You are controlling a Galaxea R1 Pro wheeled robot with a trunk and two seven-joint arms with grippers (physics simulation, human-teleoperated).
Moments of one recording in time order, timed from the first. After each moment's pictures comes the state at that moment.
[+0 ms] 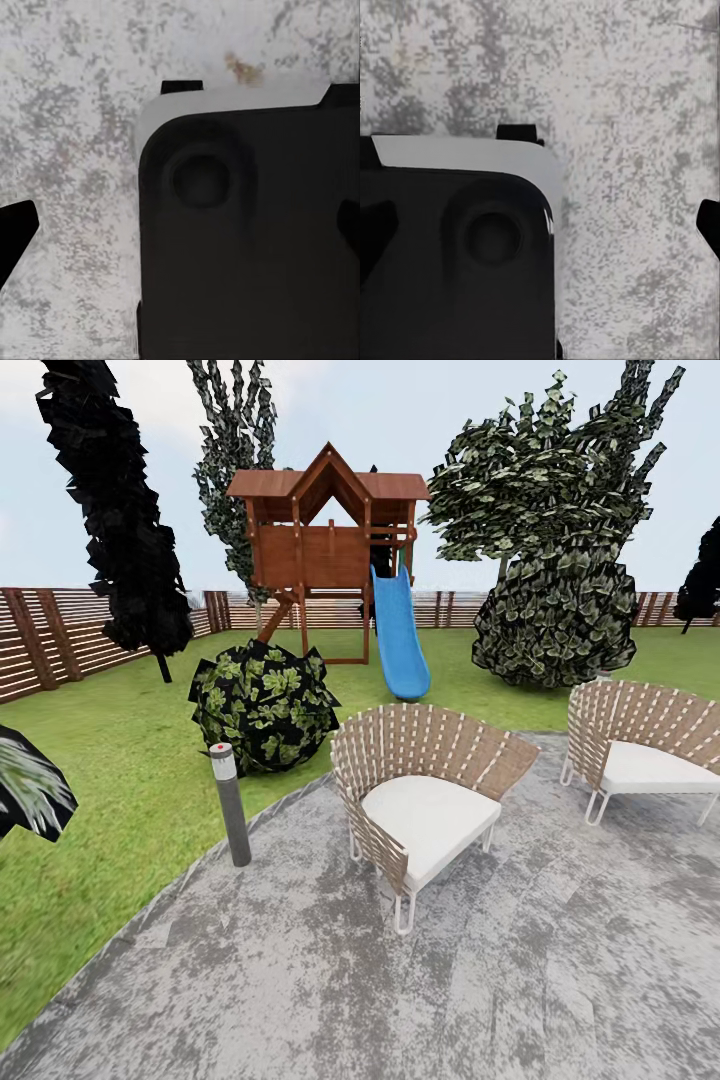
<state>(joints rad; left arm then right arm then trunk) -0.02 0.03 0.00 -0.07 0.00 -0.08 0.00 -0.04 -0.05 0.00 -0.12 0.00 -0.08 0.00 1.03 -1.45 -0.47</state>
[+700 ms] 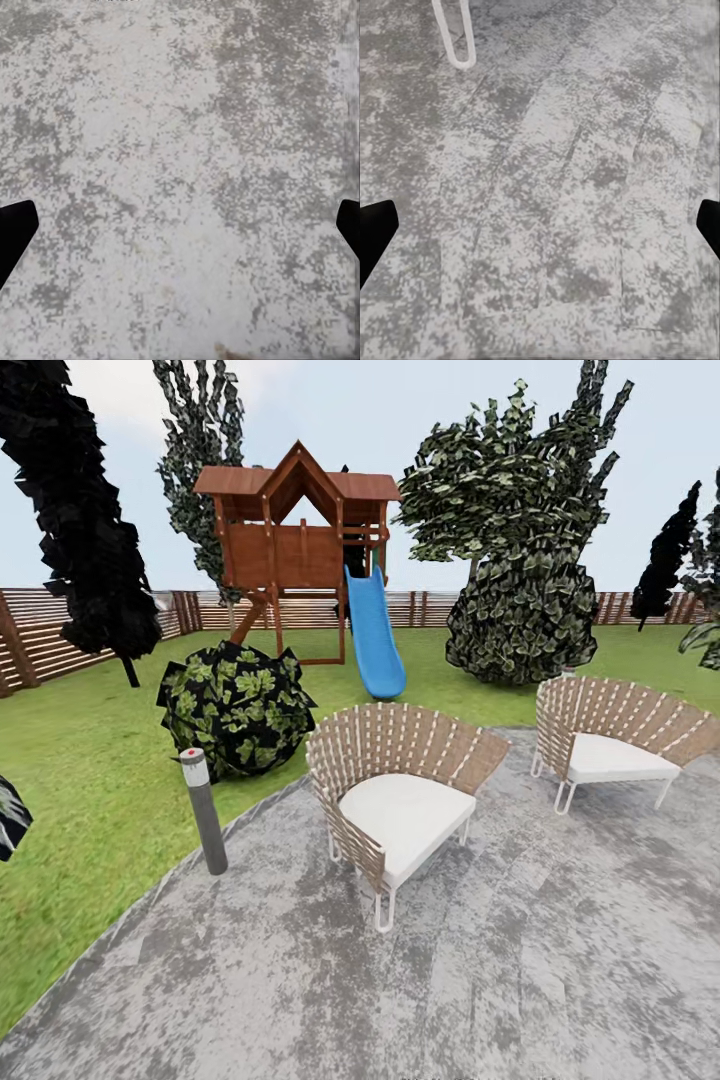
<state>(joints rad) -0.15 0.04 0.00 -0.29 0.00 -0.29 0.00 -0.06 -0.05 -0.01 -0.52 0.00 -0.36 0.00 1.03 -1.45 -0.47</state>
